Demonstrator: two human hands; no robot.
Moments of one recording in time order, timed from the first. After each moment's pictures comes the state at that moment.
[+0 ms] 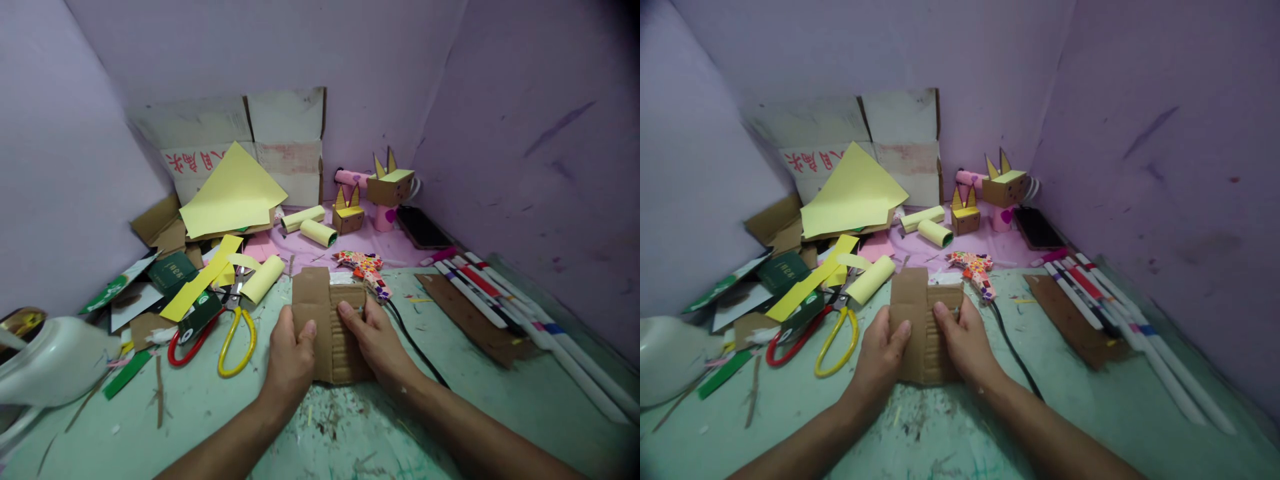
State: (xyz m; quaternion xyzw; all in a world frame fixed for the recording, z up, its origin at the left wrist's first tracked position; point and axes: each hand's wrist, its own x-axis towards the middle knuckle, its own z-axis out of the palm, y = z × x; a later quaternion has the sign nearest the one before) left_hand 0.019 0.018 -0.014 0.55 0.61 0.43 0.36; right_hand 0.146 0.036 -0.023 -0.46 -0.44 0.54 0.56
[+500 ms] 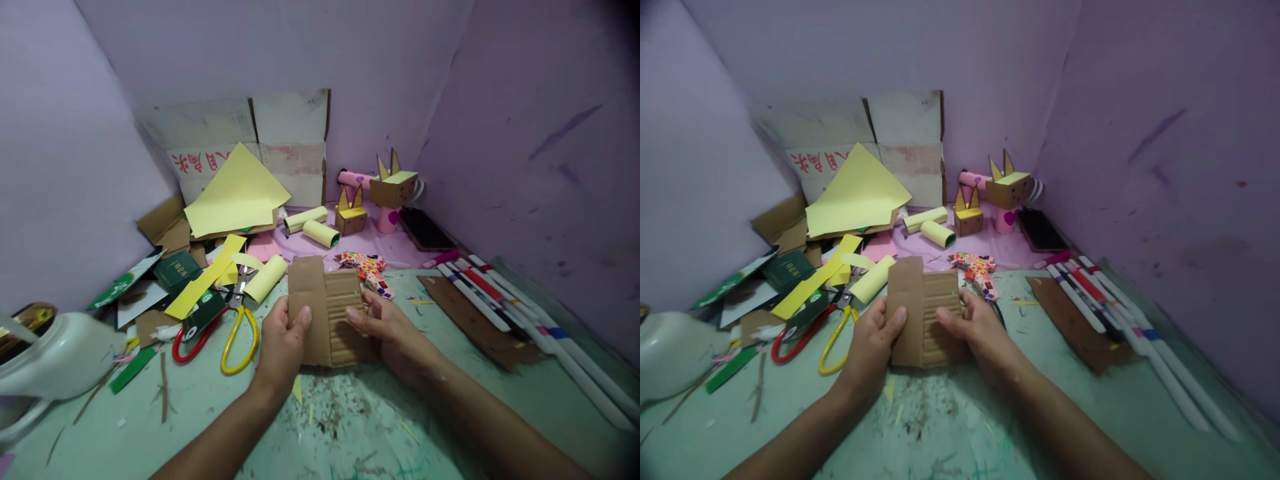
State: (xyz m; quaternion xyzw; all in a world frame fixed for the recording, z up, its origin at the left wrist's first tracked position) left_hand 0.012 0.029 -0.008 0.45 0.52 0.51 0.51; right_hand 0.166 0.037 -0.002 -0.35 -0.39 0.71 0.47
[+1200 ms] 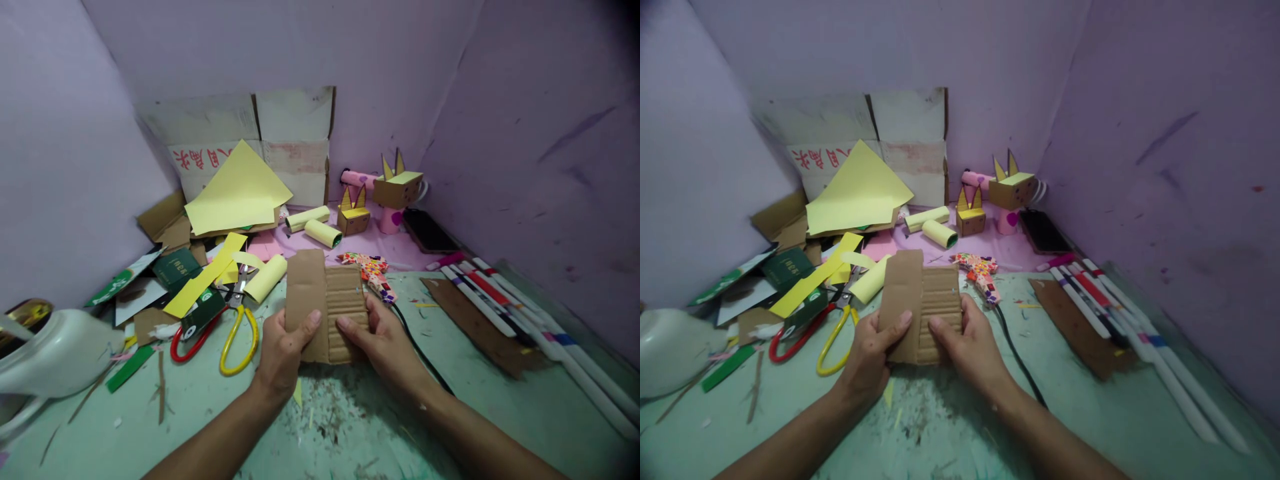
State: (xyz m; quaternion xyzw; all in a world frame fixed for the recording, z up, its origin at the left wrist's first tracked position) left_hand 0.010 0.026 -0.018 0.37 0.47 0.54 0.60; right_hand 0.153 0.031 -0.017 -0.41 -0.44 0.62 0.51
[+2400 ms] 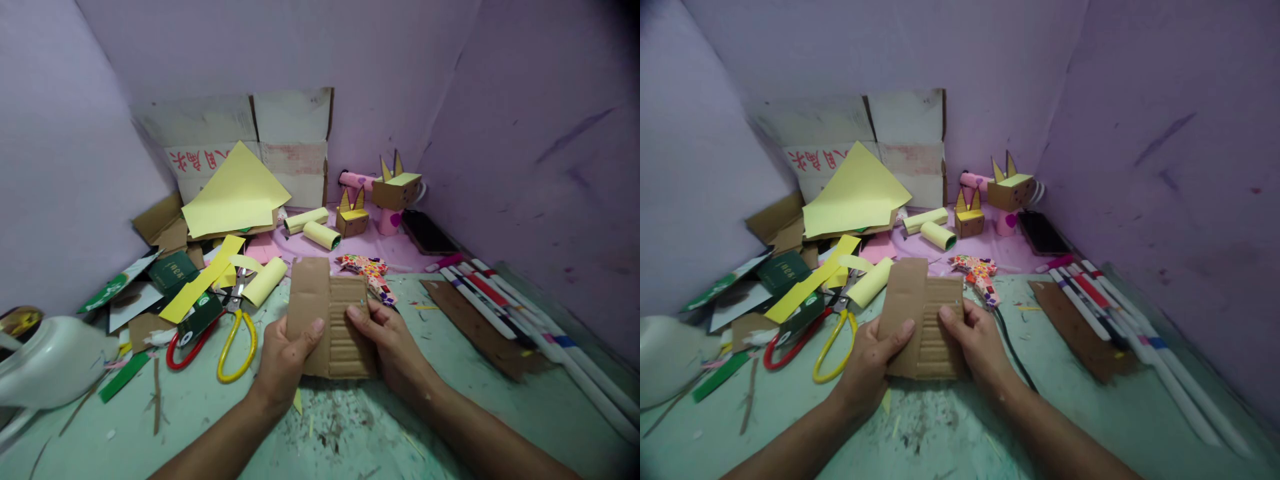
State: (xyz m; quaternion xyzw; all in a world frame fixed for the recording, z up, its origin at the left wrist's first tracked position) left_hand 0.014 0.020 -0.006 0.38 0.48 0.51 0.60; right_hand 0.159 0.037 -0.017 -0.40 -0.37 0.66 0.51
